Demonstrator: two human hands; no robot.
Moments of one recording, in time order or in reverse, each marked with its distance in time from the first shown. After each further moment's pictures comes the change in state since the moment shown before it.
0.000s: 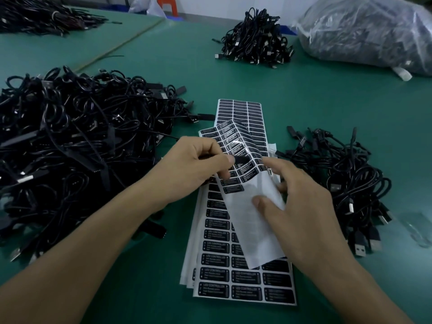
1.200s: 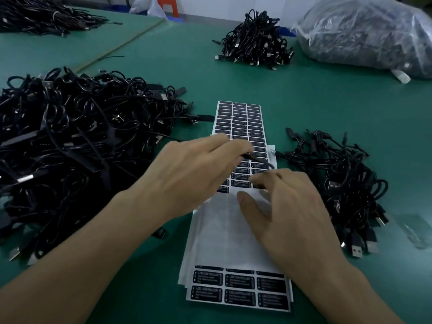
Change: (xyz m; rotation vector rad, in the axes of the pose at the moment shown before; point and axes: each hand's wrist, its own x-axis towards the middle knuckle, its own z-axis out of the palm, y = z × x) left_hand -0.012 0.017 0.005 0.917 0.163 0.657; right_hand -0.002 -0.005 0.007 -0.264 0.104 -0.164
